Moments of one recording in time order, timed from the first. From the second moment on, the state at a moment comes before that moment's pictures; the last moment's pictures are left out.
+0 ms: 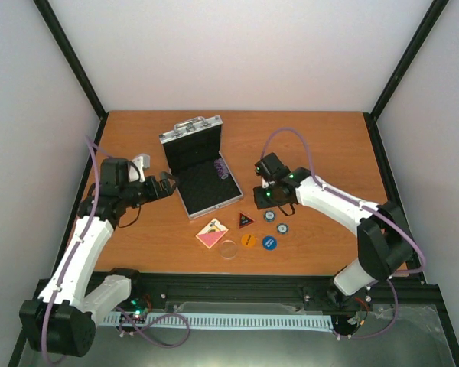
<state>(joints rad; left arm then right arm) -0.10 0.94 0.84 -0.62 0.45 -0.47 0.65 1.54 1.08 -0.70 -0.01 0.37</state>
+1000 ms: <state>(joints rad) -0.37 1.17 0.83 -0.43 0.26 -0.55 0.69 1.54 1.12 -0.56 -0.07 0.48</state>
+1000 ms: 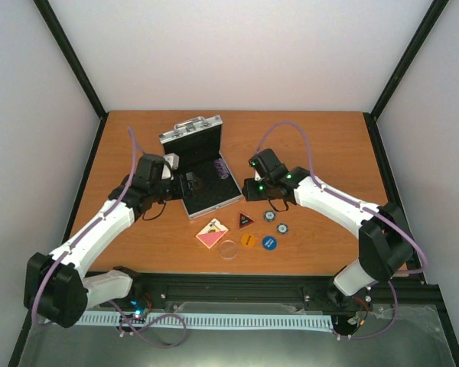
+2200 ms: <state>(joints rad) -0.37 1.37 0.93 -0.44 0.73 -0.46 0.75 1.39 0.97 -0.41 -0.28 0.09</state>
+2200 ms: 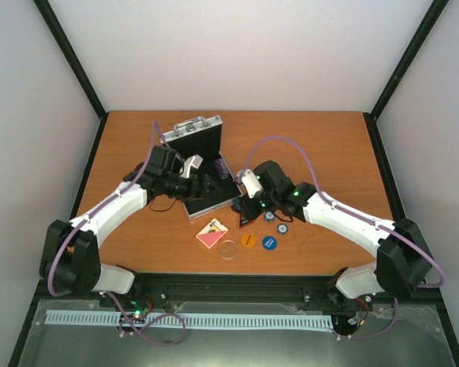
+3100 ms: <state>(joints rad) -0.51 1.53 0.94 -0.35 0.93 -0.54 0.84 1.39 1.01 -0.46 -0.26 0.03</state>
